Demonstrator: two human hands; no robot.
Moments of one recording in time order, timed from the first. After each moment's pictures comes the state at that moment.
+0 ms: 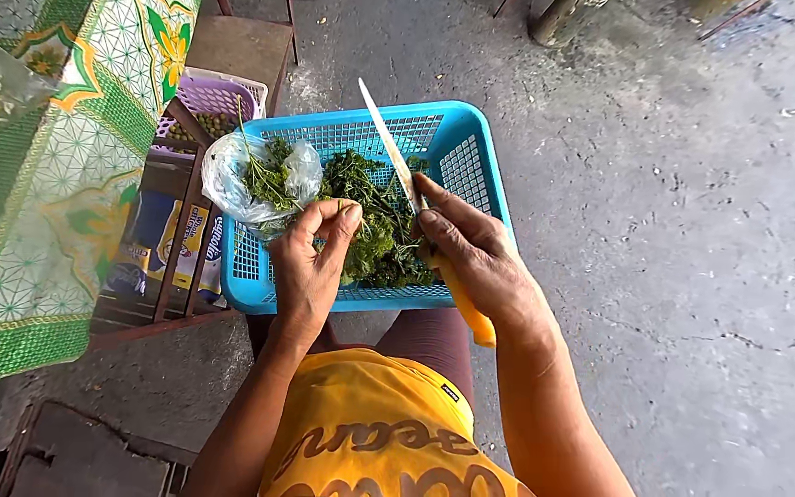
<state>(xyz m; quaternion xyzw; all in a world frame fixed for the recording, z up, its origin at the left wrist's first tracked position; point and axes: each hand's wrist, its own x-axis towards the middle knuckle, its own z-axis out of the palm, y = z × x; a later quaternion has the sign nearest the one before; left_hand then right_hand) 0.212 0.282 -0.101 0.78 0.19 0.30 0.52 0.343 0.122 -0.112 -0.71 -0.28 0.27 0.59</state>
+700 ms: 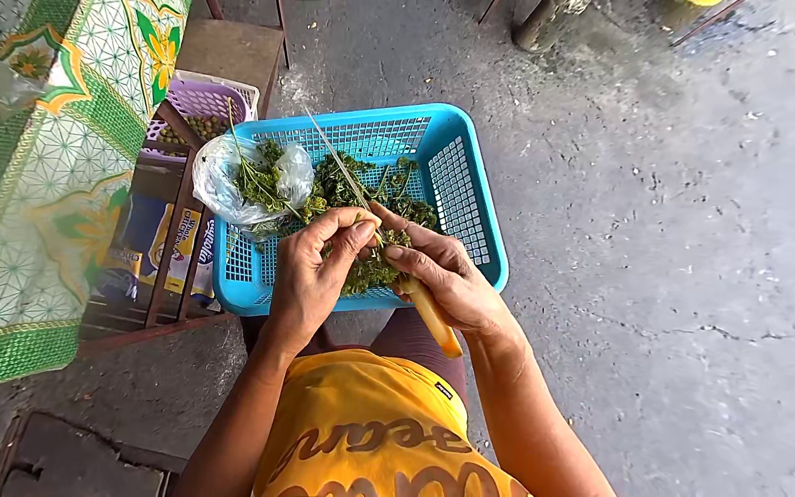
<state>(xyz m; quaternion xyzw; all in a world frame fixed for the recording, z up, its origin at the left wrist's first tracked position) 0.210 0.281 -0.090 0.77 0.11 0.23 0.58 0.325 0.123 -0.125 -0.59 -0.29 0.39 0.64</state>
